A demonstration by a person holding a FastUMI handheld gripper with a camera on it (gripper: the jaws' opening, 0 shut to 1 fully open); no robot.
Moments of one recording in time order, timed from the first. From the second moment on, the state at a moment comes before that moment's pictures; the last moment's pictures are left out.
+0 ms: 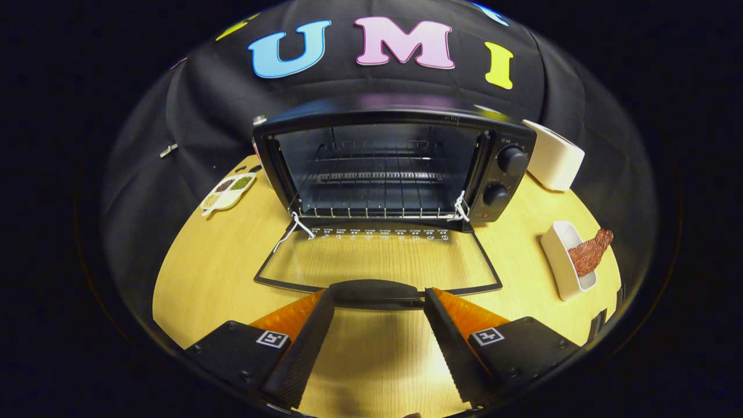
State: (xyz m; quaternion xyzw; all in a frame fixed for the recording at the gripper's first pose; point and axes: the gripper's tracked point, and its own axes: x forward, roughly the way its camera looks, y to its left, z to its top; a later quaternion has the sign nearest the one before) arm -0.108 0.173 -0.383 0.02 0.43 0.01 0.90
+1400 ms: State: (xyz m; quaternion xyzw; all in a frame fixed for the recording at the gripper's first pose) arm -0.074 0.009 -0.197 0.02 0.37 0.18 0.91
